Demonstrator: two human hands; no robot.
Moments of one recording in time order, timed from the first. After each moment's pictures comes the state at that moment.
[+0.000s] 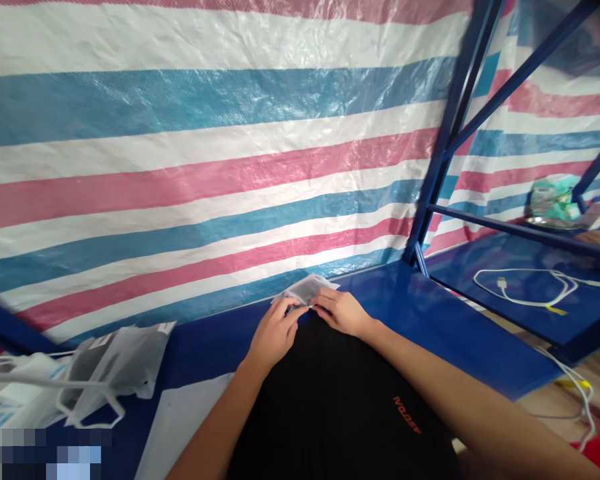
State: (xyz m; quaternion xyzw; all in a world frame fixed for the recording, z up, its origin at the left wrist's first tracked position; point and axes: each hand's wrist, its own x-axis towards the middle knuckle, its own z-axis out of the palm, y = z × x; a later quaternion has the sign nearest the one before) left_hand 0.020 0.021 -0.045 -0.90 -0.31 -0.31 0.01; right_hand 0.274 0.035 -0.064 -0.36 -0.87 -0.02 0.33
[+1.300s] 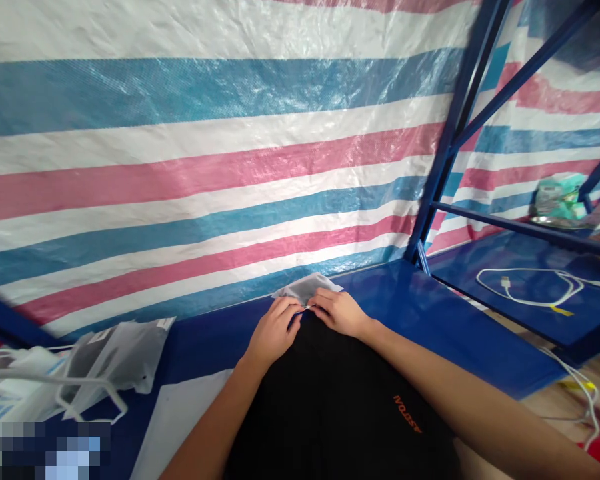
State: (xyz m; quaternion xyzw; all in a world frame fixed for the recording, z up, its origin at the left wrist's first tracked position) left_hand 0.022 0.024 -0.055 -0.89 -0.33 -0.32 0.00; right_hand 0.268 0.034 -0.067 -0.35 -0.87 -0.02 0.33
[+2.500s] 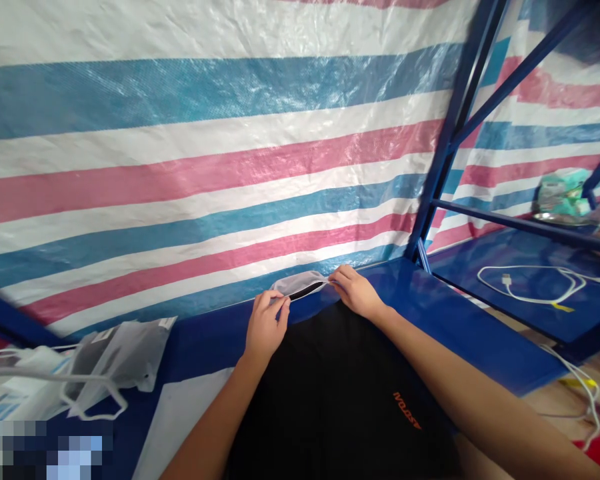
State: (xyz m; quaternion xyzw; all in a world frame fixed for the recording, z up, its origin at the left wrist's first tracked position) left_hand 0.017 0.027 -0.053 -0.80 -0.43 -0.41 0.03; right_hand 0.314 0.054 -0.059 -0.41 -0.82 -0.02 0.40
